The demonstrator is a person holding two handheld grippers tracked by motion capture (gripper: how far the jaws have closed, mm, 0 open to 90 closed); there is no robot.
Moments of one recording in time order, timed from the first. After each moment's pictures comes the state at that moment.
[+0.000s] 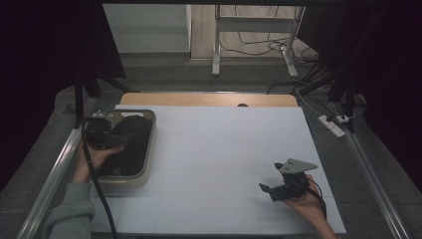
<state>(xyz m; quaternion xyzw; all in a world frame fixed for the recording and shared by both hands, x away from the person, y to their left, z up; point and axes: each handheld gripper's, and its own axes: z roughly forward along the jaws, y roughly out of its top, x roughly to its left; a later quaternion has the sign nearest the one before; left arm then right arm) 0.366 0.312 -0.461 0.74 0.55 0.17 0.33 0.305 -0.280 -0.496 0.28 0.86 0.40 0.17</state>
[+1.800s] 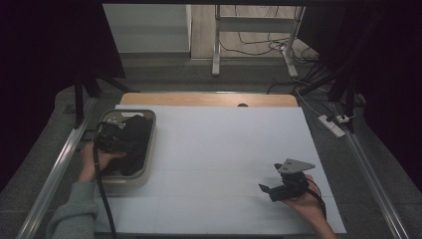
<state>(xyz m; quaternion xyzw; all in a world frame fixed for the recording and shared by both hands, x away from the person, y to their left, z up) 0.377 0.297 -0.487 0.81 0.50 0.12 0.28 0.306 -0.278 -0.498 0.28 0.86 0.38 0.17</state>
